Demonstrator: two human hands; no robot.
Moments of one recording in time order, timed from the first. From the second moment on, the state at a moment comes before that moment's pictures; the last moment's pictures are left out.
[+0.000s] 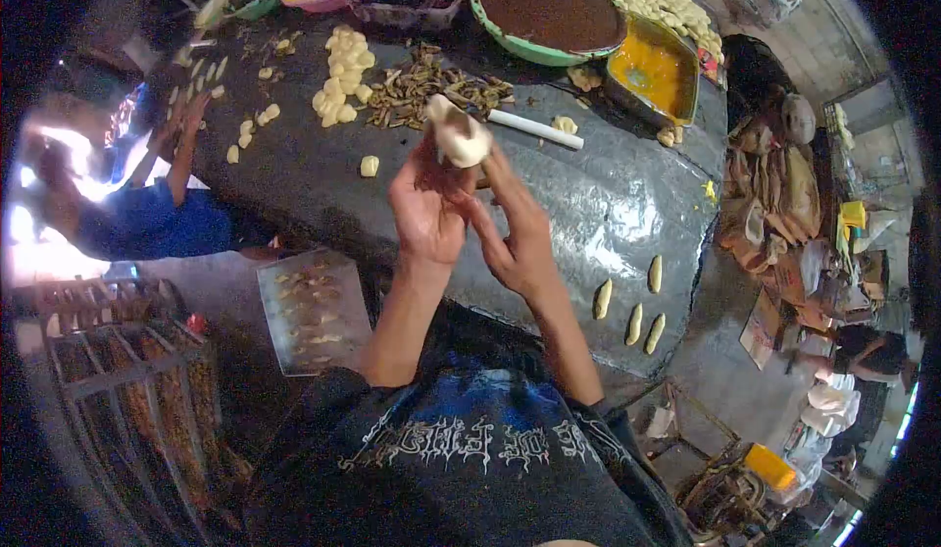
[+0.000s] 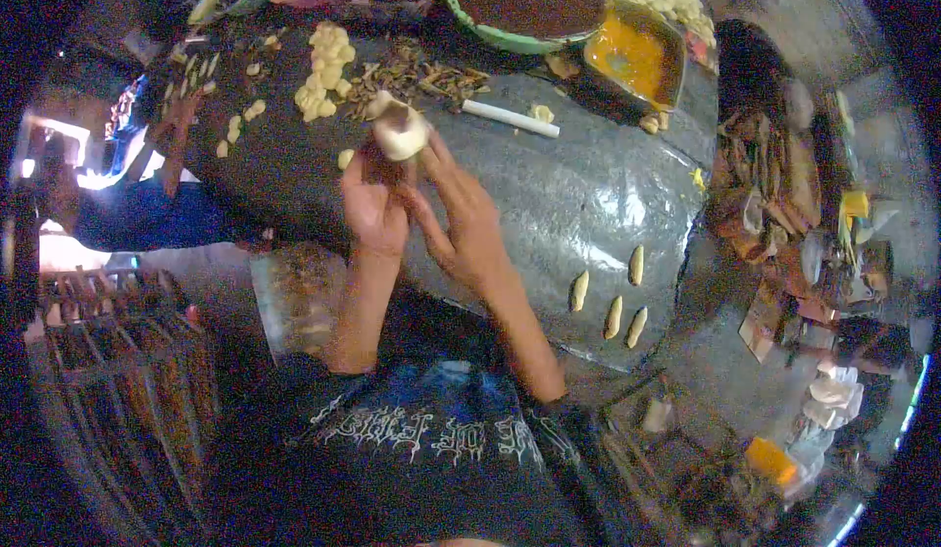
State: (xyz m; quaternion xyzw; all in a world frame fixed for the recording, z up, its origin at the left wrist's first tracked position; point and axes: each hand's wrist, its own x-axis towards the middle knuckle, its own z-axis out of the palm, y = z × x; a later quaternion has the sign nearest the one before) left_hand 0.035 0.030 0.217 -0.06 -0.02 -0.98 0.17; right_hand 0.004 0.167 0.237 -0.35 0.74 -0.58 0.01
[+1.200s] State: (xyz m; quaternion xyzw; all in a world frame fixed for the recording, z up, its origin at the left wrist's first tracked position) left_hand -0.053 -0.159 0.147 0.04 0.15 -0.99 0.05; right_hand -0.295 -0.030 0.036 -0.30 0.89 -0.33 0.10
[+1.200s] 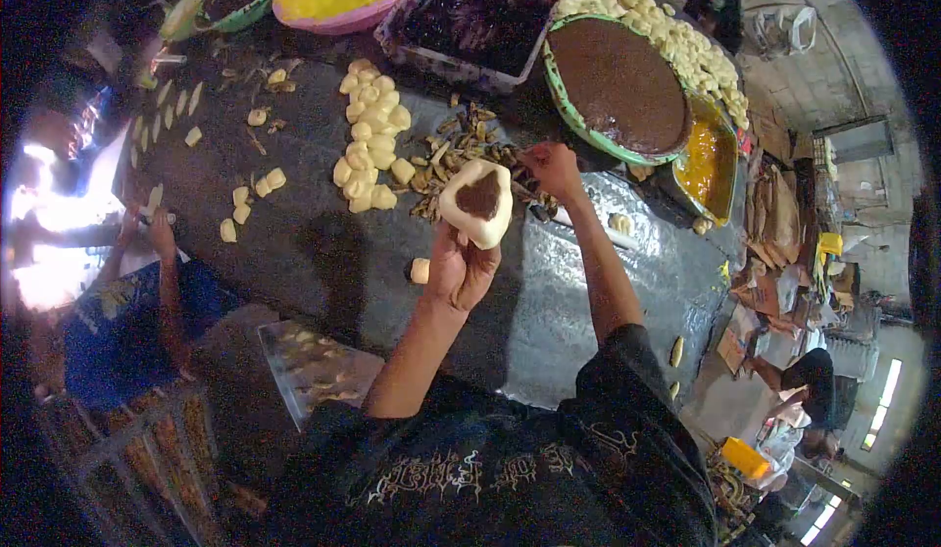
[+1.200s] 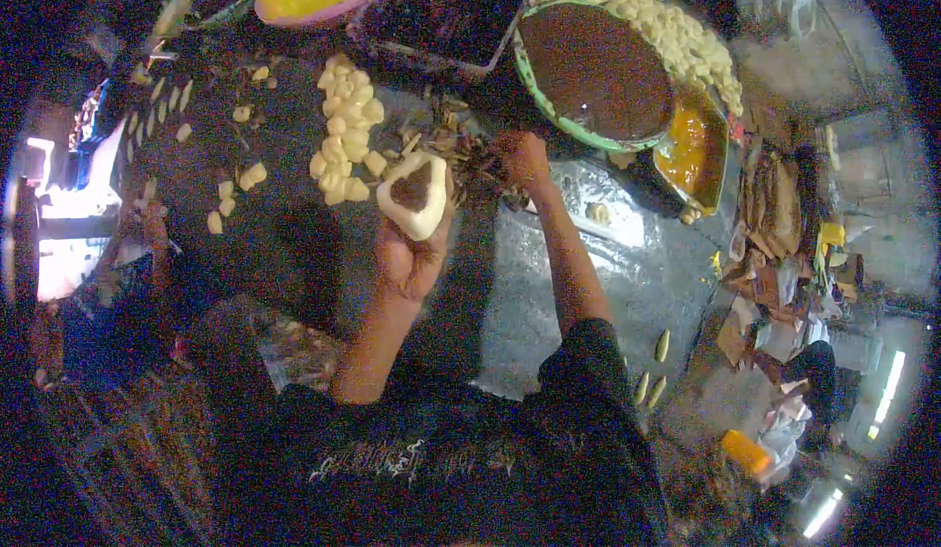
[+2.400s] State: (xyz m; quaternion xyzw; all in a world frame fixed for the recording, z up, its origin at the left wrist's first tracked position) left_hand 0.021 0.084 0.277 -0.13 -0.38 -0.90 0.14; right_hand -0.051 0.233 0.384 -0.59 0.72 -0.23 -0.28
